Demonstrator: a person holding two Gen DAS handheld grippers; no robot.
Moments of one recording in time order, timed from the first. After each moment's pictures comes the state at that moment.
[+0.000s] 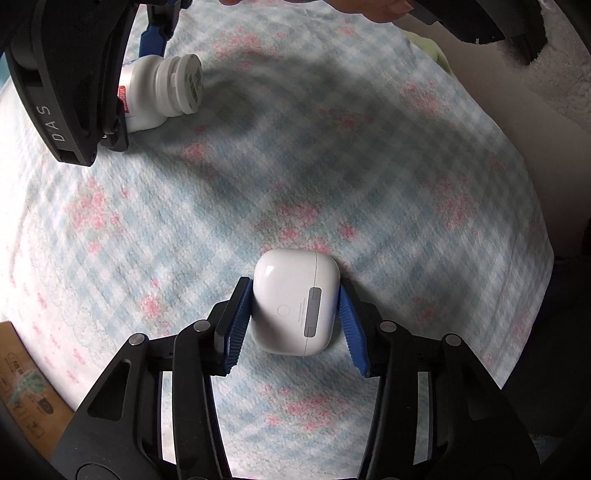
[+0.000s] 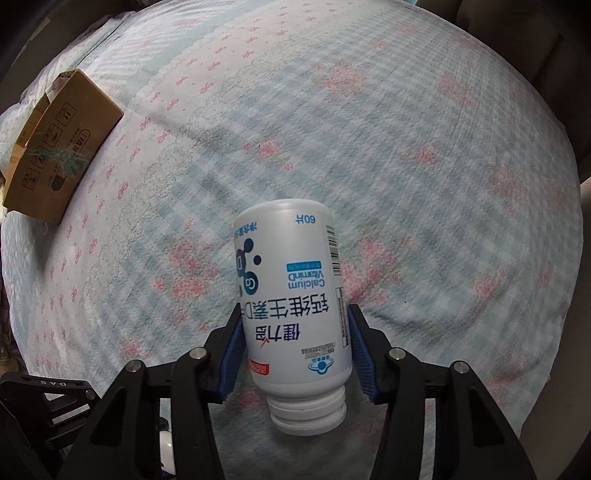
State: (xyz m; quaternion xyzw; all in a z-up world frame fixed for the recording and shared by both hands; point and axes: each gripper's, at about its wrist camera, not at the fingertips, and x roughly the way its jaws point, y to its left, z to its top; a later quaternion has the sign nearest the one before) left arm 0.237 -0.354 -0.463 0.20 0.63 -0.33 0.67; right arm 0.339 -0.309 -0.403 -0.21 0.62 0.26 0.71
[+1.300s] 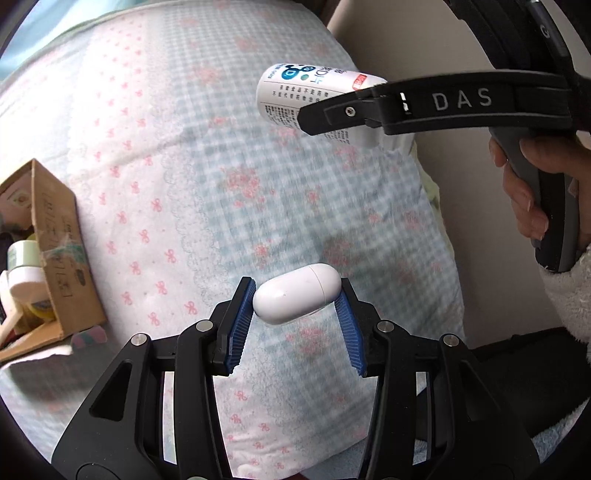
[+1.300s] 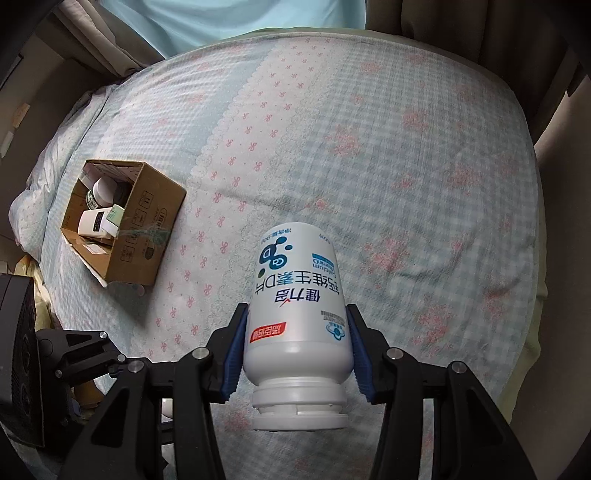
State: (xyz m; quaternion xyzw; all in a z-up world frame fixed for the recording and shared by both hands) left arm 0.246 -0.163 -0.309 -0.05 0.61 -0.24 0.75; right arm 0.297 -0.291 -0.262 -0.07 0.62 0.22 0.75
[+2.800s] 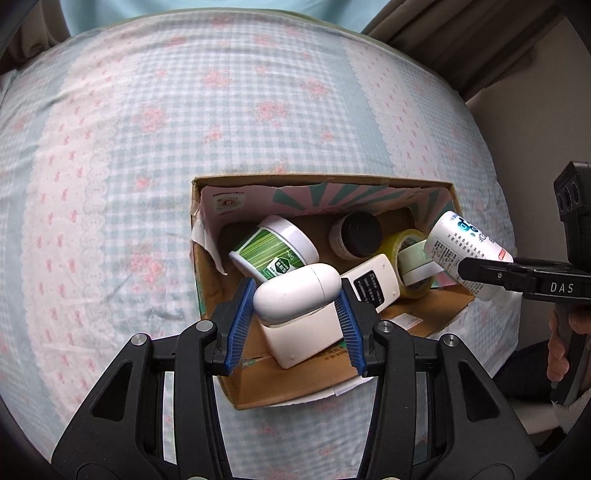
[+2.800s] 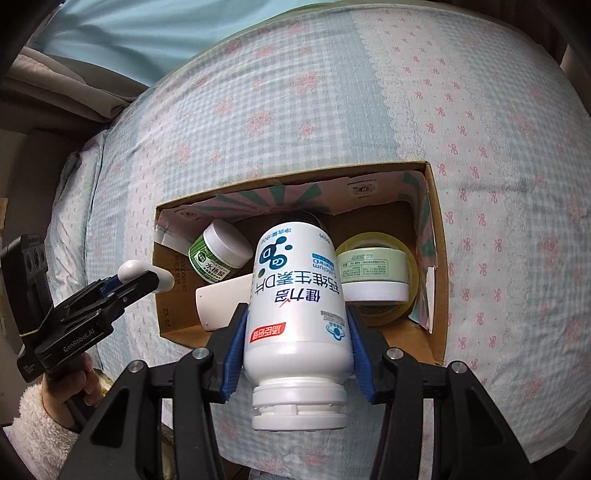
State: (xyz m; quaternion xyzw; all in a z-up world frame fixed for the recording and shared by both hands) left arm 0.288 0.267 -0.341 -0.10 0.61 -0.13 0.78; right arm 0.273 0.037 -0.298 0.10 0.68 0.12 0.71
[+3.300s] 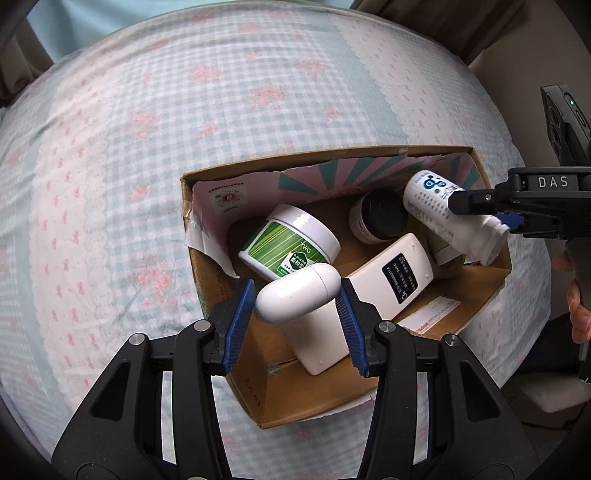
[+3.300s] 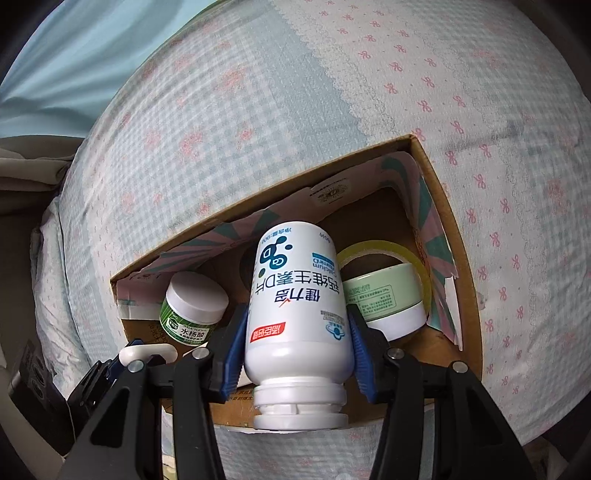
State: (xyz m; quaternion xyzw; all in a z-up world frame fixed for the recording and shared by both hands) left arm 0.292 0.254 -0.353 -0.02 0.62 -0.13 0.77; right arm 0.303 0.030 -0.333 0.20 0.70 0.00 0.69
